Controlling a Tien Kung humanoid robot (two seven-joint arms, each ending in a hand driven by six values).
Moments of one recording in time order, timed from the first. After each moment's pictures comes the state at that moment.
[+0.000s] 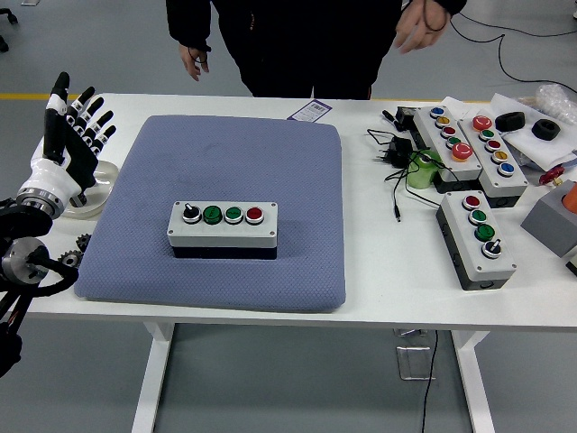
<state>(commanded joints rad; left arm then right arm) -0.41 0.32 -1.31 -1.24 0.53 0.13 0.00 0.11 -0.10 1.22 0.18 -1.36 -0.22 -0.21</state>
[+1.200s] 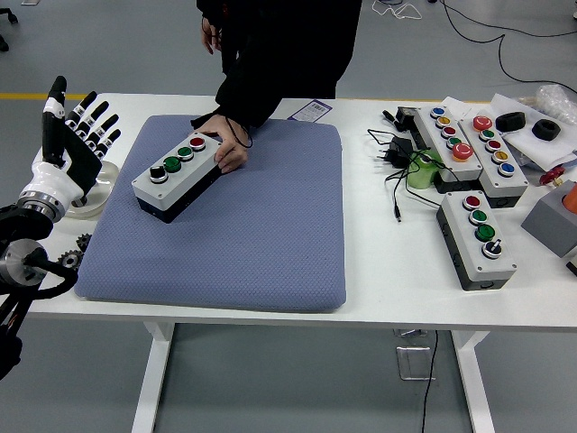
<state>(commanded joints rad) -0.41 0.32 -1.30 -1.25 0.52 0.12 0.01 0.11 -0.10 1.21 0.18 -1.35 -0.22 -0.21</state>
